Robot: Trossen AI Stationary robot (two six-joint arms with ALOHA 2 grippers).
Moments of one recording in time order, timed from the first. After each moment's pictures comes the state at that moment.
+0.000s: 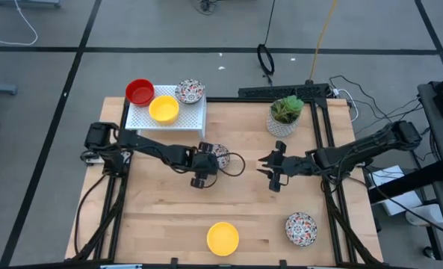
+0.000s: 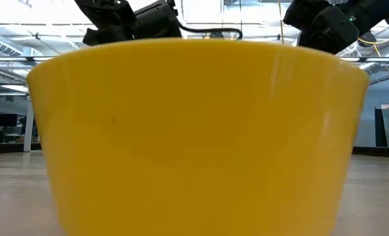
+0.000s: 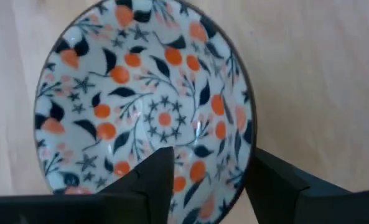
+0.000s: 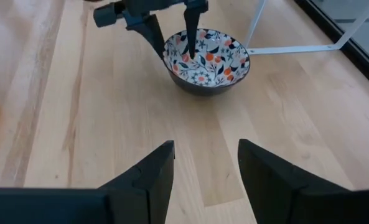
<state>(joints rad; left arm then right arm) -0.06 1.78 1.02 -0.34 -0.24 0.31 0.24 1.10 0.59 -0.13 0.40 0.22</state>
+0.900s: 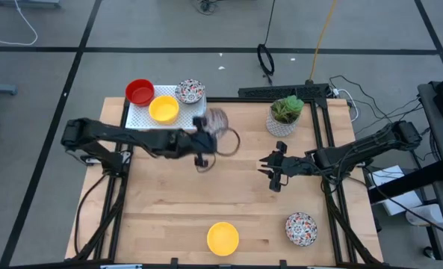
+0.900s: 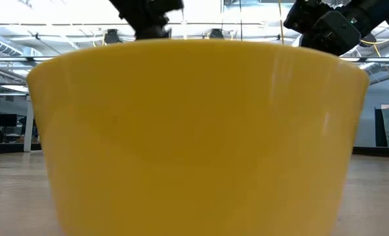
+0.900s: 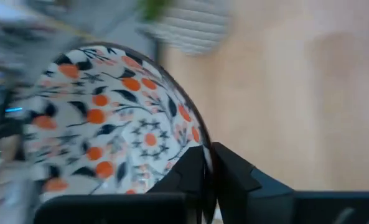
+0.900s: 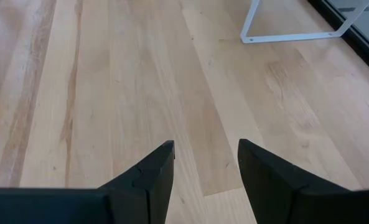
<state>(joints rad) -0.02 1.51 1.19 -0.39 -0.55 0.46 0.24 1.10 0.59 -0.17 0.39 0.25</state>
